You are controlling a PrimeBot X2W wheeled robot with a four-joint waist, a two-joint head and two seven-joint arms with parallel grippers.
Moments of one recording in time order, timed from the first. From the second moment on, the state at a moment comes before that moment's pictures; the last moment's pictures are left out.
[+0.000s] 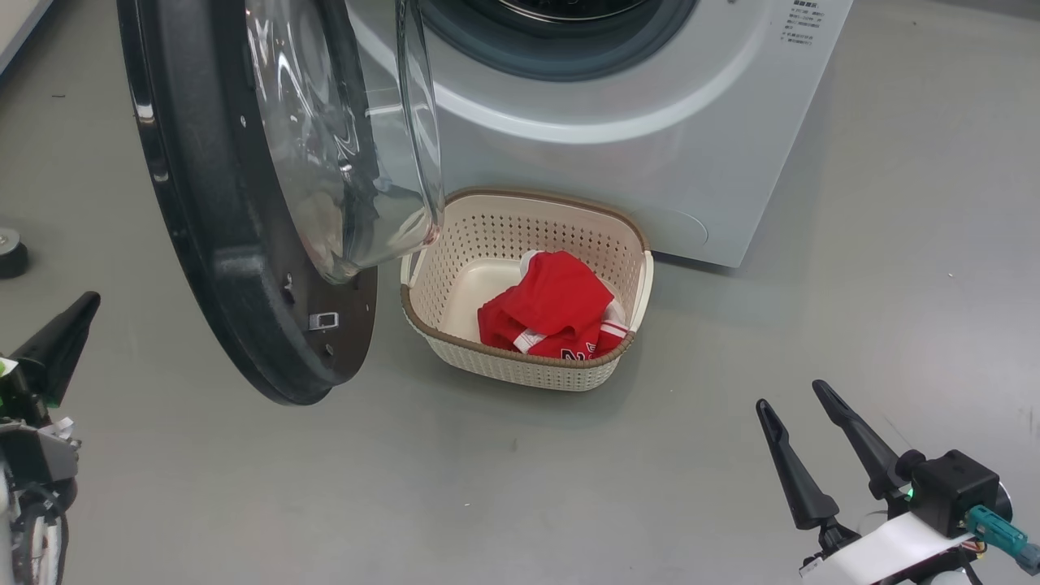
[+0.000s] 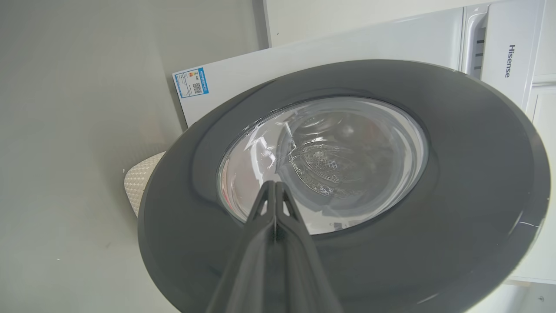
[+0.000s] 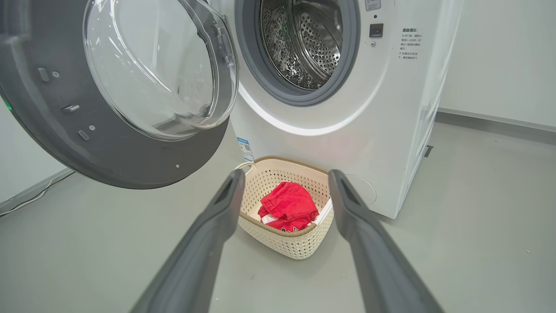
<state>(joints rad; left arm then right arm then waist) -0.37 0.21 0.30 0.33 -1.52 0.13 0.60 0.09 -0.35 0.38 -0.01 0.51 0.12 -0.26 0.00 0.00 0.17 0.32</state>
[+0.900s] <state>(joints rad) -0.44 0.11 0.21 0.37 -1.54 0.13 0.71 0.08 -0.33 0.36 0.01 0.51 0.12 -0.26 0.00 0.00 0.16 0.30</state>
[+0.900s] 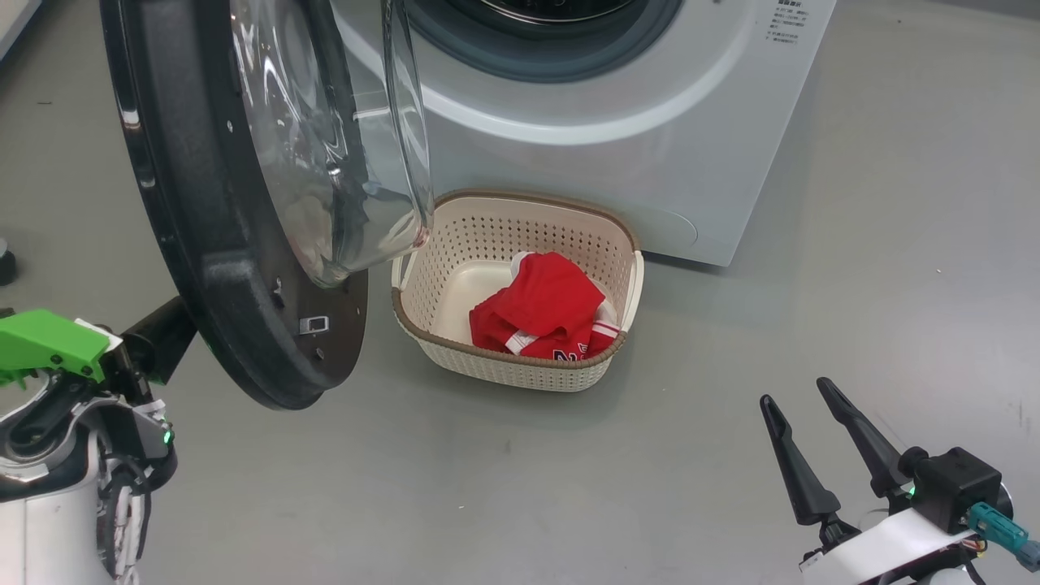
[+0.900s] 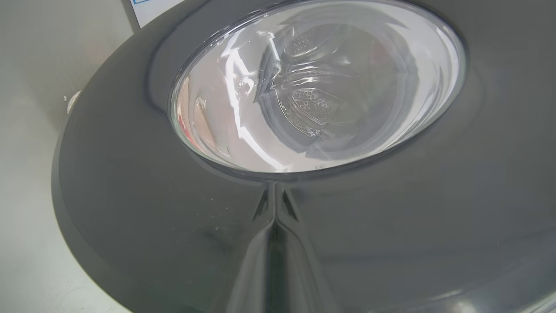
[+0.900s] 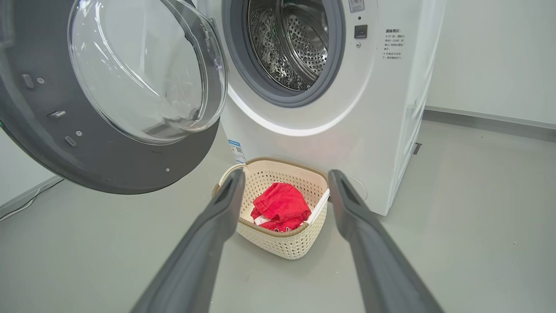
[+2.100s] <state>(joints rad) -0.45 0.05 0.16 0.31 -1.65 0.13 0.76 0.07 -0.29 0.40 0.05 0.51 0.12 -0.26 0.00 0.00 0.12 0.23</state>
